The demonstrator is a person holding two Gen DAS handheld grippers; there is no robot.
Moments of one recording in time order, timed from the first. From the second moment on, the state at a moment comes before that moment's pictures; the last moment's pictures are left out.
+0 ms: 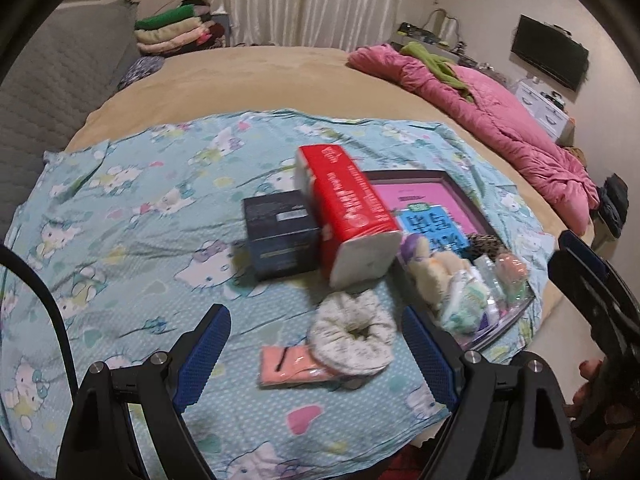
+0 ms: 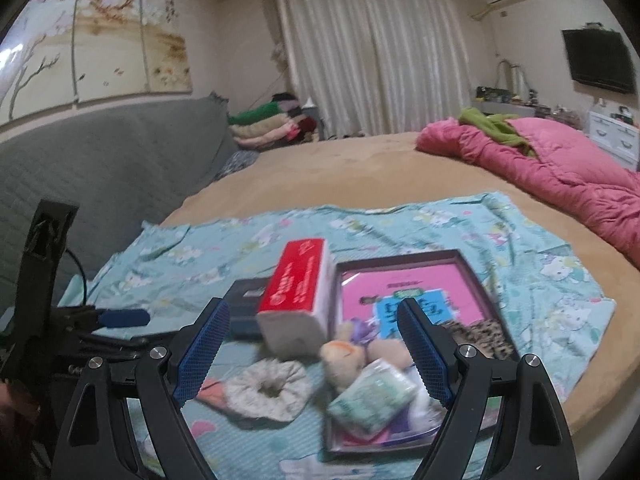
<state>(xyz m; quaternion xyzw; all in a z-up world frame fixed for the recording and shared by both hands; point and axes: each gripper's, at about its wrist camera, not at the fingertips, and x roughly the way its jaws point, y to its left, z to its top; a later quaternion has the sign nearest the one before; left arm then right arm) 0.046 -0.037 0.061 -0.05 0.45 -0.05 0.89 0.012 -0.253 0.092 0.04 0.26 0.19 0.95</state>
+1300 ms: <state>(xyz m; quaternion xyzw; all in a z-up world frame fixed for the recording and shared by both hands) 0.066 0.004 -0.074 -0.34 0.56 -0.06 0.75 0.026 -0.212 0.024 -0.02 0.36 0.22 0.91</state>
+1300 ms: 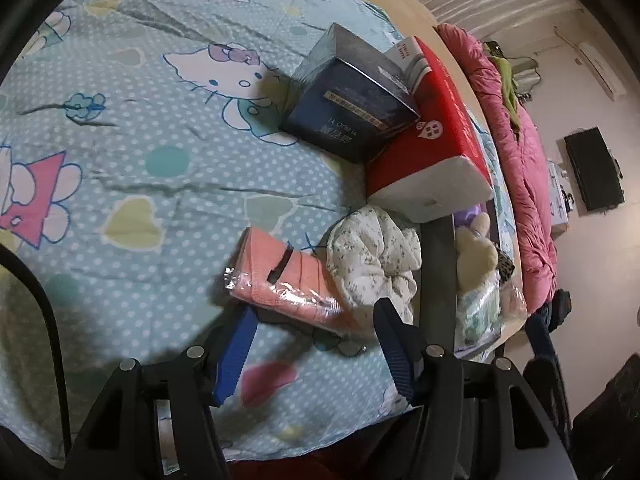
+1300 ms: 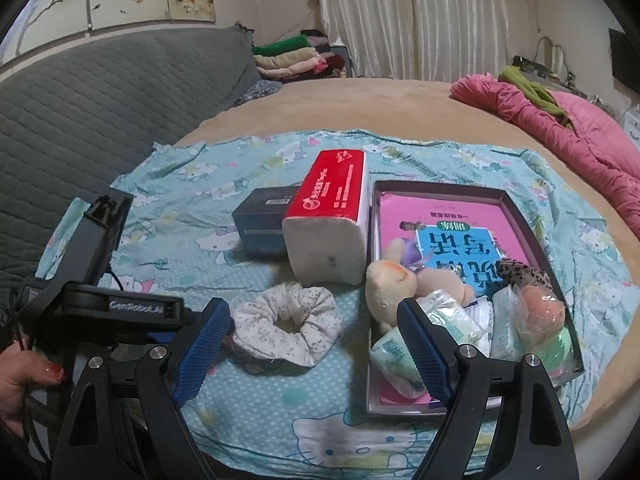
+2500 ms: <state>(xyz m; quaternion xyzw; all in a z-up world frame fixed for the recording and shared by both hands) 0.109 0.056 -0.120 -0.48 0.52 -0.10 0.70 0.083 -0.127 -0.057 -0.15 0.44 0.23 0.86</state>
